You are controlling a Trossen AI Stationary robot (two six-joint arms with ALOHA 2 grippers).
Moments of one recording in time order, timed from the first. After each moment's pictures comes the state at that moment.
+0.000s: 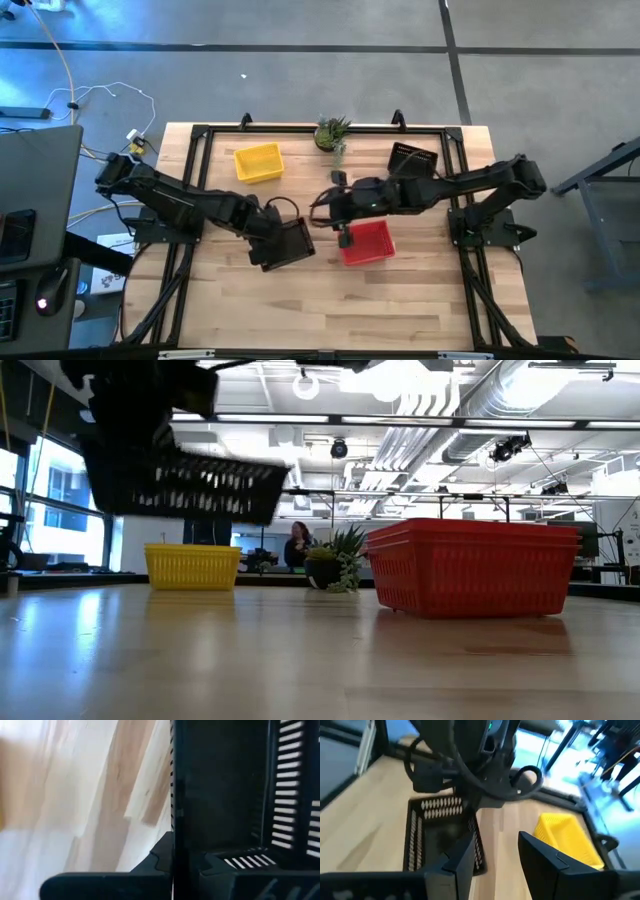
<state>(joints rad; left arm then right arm) -0.15 1.45 1.06 -1.00 -0.14 -0.59 0.13 1.56 1.29 -0.14 0.12 -0.24</state>
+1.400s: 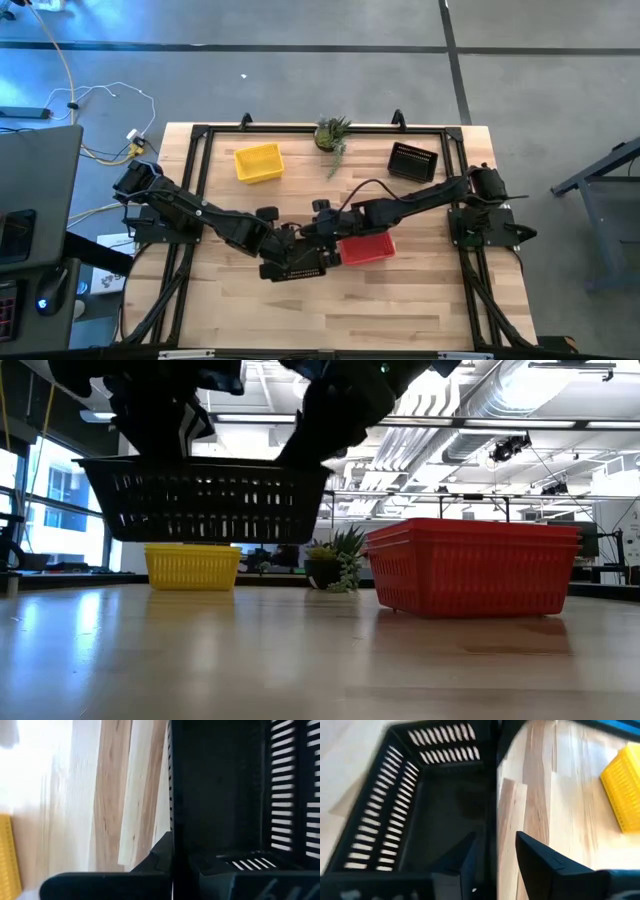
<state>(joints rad) -0.27 1.63 1.19 -0.92 -0.30 -0.45 0.17 1.87 1.35 -0.23 0.10 -0.17</state>
